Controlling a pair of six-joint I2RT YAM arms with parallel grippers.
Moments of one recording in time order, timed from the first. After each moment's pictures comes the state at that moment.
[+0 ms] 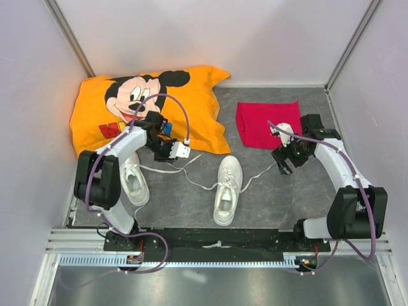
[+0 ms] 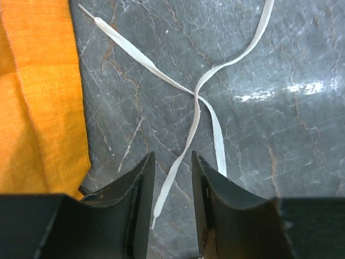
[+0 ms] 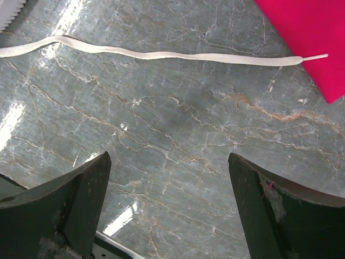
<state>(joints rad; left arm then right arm) -0.25 1.68 1.17 -0.86 0.53 1.53 -0.01 1.38 1.04 -0.91 -0.29 -0.68</state>
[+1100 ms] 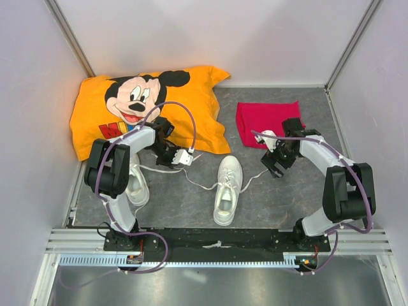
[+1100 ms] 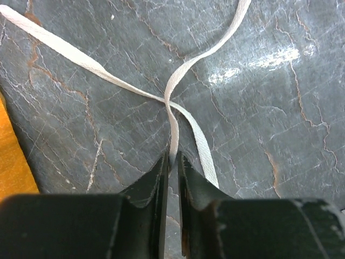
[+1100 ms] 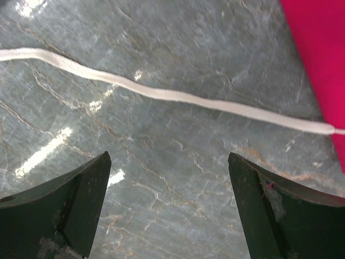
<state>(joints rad) -0.29 1.84 1.19 -0.88 0.45 1.62 0.11 1.54 0.99 -0.76 -0.23 -0.76</state>
